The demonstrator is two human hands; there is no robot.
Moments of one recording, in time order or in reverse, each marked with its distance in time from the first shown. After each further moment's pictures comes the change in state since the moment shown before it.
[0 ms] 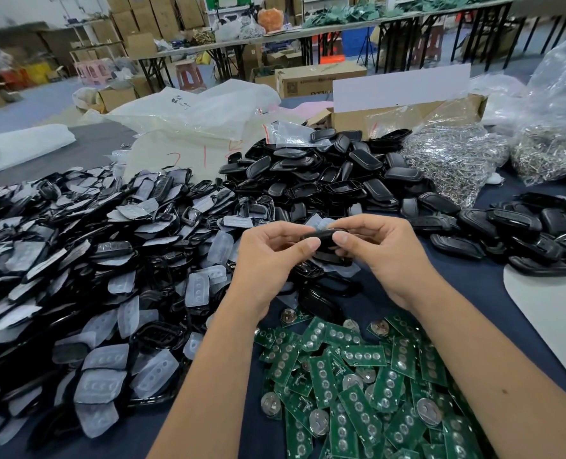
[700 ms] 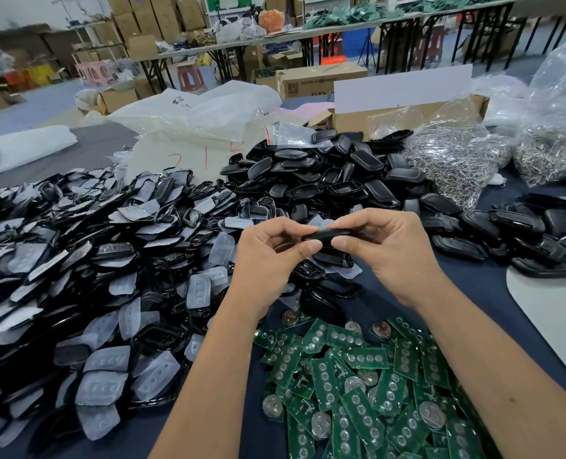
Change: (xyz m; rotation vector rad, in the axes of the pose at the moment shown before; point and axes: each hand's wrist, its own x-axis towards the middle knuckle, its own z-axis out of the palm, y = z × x) left_hand 0.002 0.003 -0.001 0.070 -0.012 0.164; right_hand 0.000 -0.010 0.002 -0.061 -0.027 -0.162
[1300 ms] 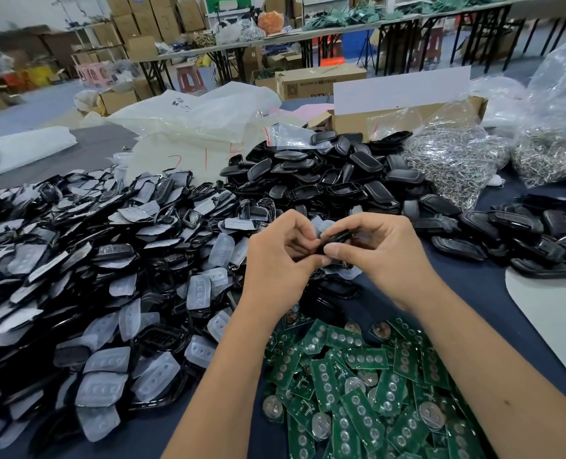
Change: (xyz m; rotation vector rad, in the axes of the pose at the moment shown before) left_hand -0.005 0.001 0.013 0.291 0.019 0.144; right_hand -0.002 0.000 0.004 -0.037 -0.040 0.005
